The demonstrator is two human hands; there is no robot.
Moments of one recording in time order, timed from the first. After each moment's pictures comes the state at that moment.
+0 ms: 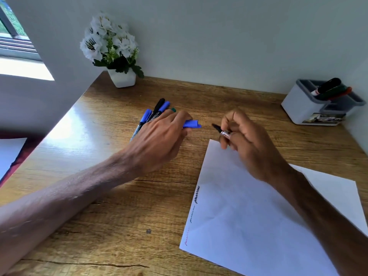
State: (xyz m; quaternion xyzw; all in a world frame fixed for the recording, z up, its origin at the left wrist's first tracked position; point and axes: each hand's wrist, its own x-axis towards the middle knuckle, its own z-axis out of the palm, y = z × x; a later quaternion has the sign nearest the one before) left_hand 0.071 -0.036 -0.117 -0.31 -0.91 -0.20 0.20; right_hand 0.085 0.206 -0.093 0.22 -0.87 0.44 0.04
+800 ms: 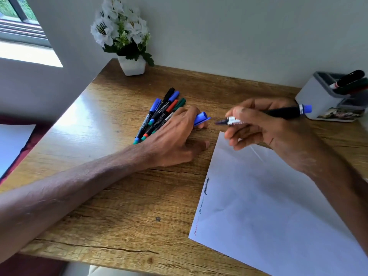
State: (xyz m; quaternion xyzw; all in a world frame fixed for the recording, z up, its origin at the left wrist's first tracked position) left_hand 0.076 -0.029 -0.123 -0.27 -0.92 -0.29 0.06; right_hand 0.092 0.201 -0.050 0.14 -0.74 0.65 -0.12
